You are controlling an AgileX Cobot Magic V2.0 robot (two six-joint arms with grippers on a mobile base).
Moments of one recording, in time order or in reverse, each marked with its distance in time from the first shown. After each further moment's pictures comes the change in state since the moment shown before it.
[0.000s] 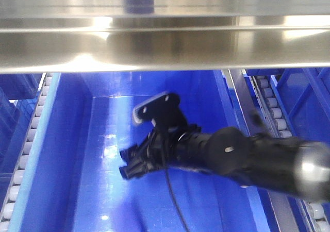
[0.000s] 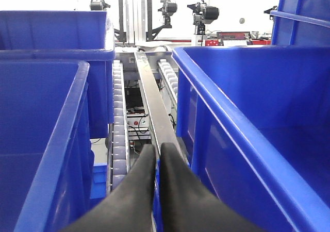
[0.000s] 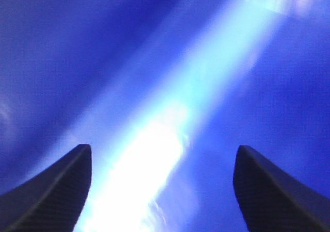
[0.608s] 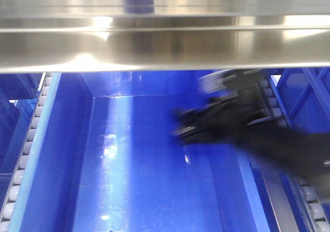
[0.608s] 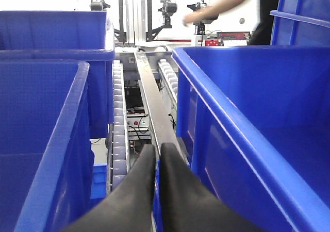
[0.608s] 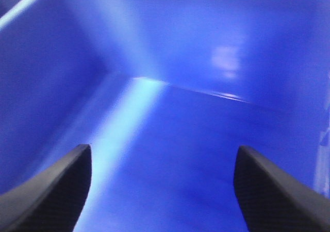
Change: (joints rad) left arm 0.000 0.000 0.000 0.000 0.000 0.000; right arm -0.169 -0.348 0.203 0.061 -0.111 -0.007
